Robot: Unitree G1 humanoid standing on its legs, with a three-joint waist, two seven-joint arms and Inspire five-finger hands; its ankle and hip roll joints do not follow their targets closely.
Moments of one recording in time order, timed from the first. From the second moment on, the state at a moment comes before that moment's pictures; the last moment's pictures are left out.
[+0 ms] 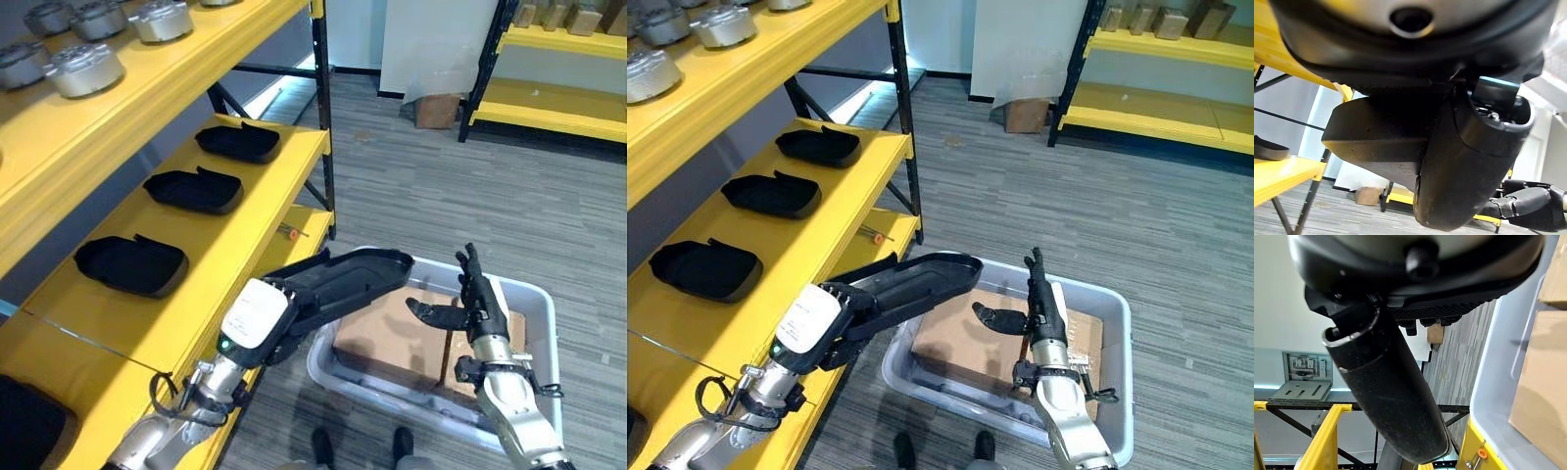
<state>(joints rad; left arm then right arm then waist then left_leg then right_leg) 0.08 0.72 -0.37 -0.04 0.80 -0.44 0.62 0.11 -0.41 0.15 -0.03 0.26 -0.14 -0.32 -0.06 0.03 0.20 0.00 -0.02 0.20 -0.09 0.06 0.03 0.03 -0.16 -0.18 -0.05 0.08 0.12</state>
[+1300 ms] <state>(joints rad) -0.05 0.70 -0.40 -0.05 0.81 -0.34 0.58 0.05 -0.49 0.13 -0.04 0.18 -0.24 -0.35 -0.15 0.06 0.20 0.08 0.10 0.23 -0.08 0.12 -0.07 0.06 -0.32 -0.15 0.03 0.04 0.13</state>
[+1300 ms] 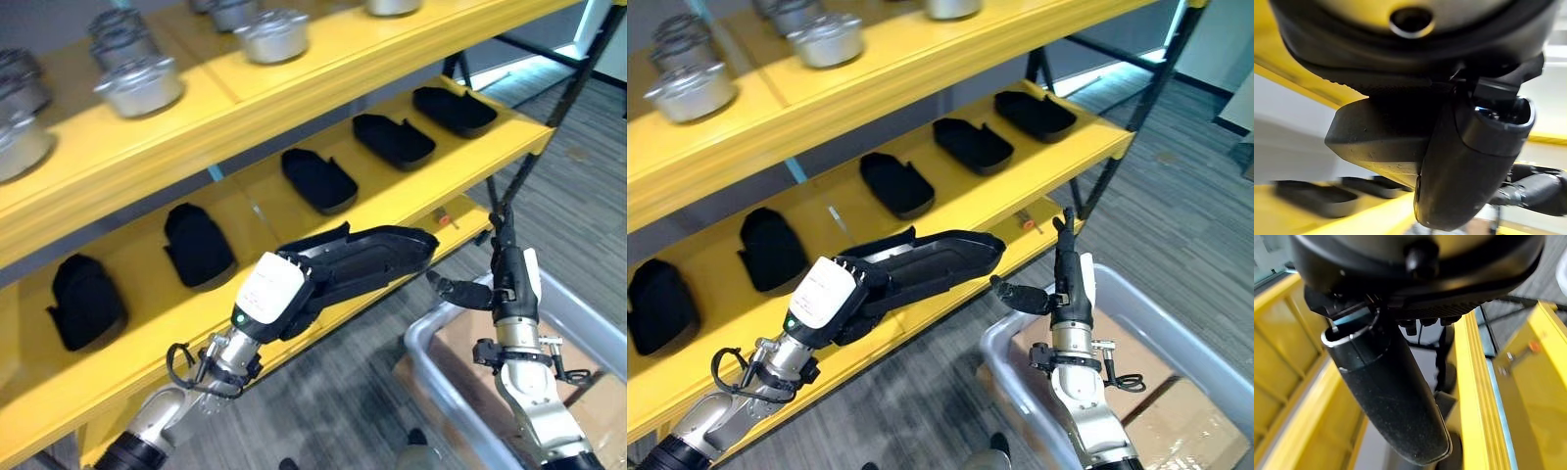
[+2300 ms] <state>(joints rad) -0.13 0.80 -0.47 -0.16 0.95 -0.35 0.62 0.04 -0.48 0.18 -0.12 0.16 -0.23 -0.43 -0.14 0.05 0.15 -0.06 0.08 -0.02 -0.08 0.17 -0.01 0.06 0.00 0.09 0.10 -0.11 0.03</state>
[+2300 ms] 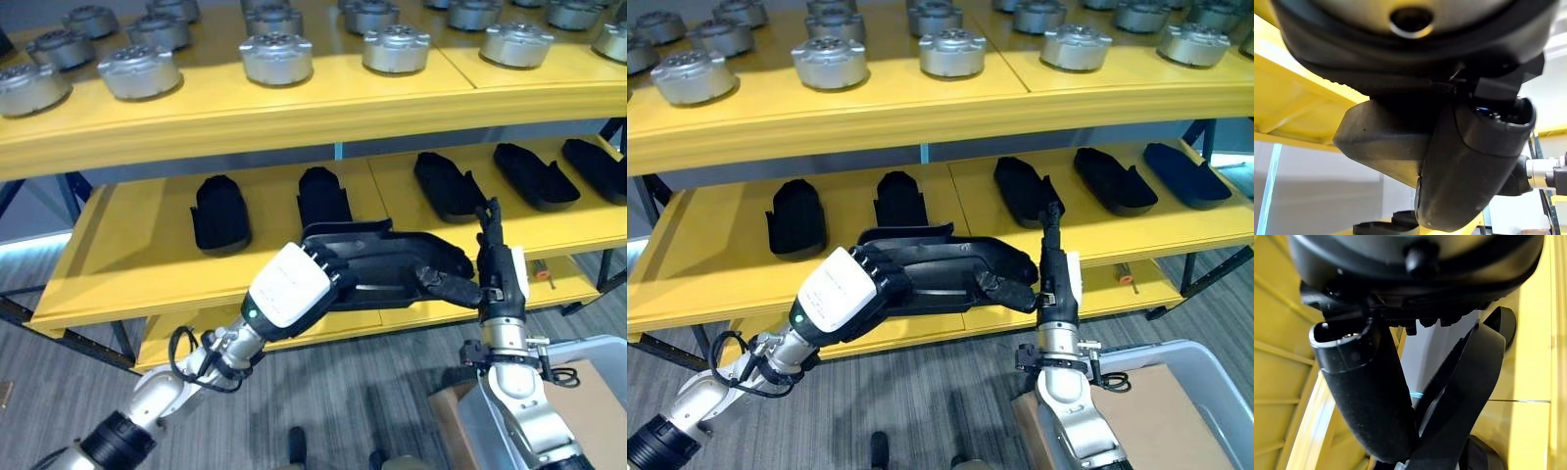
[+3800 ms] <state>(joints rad) 0.10 0.84 -0.17 -0.15 1.00 -0.28 0.92 0.03 -0.51 0.18 -0.14 -0.27 -0.28 -0.61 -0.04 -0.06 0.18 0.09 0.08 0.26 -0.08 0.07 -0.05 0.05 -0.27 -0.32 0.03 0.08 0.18</state>
